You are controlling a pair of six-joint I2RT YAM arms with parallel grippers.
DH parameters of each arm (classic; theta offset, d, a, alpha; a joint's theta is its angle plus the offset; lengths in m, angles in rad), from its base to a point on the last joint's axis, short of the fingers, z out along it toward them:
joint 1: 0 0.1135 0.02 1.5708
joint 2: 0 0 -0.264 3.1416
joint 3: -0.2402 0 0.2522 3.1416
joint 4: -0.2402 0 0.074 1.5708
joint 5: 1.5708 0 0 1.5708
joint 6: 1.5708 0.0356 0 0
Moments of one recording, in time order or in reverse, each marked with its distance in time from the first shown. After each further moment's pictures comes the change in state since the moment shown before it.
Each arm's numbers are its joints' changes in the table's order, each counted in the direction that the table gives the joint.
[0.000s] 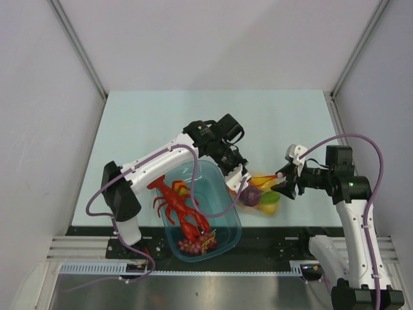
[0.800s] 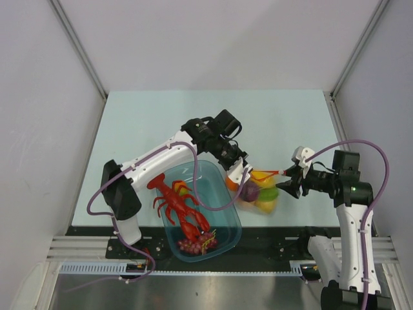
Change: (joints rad) left arm 0.035 -0.005 0.009 0.076 0.025 -0.085; right arm -0.129 0.048 0.045 -0.006 -0.026 -0.063
